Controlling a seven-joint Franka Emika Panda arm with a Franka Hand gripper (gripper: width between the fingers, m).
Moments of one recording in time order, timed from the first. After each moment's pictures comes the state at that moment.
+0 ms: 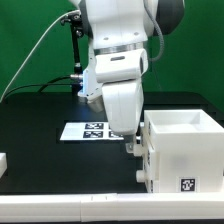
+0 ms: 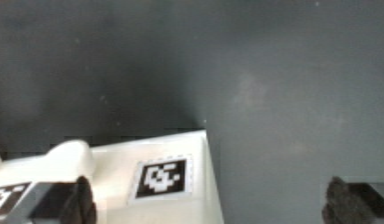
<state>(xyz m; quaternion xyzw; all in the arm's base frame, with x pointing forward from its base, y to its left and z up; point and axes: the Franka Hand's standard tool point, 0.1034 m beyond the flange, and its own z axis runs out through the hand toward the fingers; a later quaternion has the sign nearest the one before) 0.547 0.020 0.057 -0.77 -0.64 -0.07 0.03</state>
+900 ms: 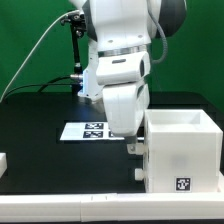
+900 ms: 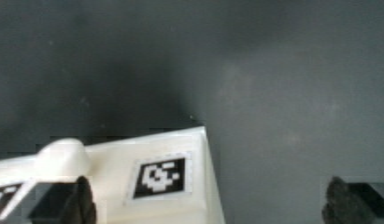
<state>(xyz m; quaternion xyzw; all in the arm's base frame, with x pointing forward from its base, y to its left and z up) 0.543 0.022 0.055 -0.79 -0.61 -0.07 0.03</state>
